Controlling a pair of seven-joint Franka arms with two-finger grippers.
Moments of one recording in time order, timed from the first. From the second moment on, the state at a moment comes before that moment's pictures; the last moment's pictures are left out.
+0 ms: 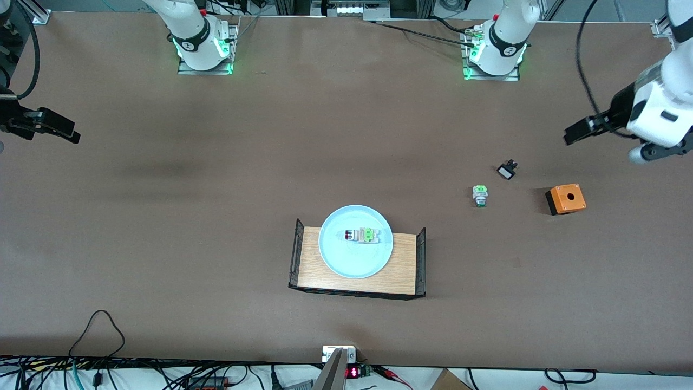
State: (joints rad) left arm 0.04 0.07 -0.13 -1.57 -0.03 1.52 -0.52; right arm 0.00 0.03 -0.08 -1.60 0.00 1.59 -0.01
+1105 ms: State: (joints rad) left arm -0.29 0.61 -0.15 -1.04 -0.05 1.80 -1.78; right arm 0.00 0.03 -0.08 -1.60 0.00 1.59 -0.01
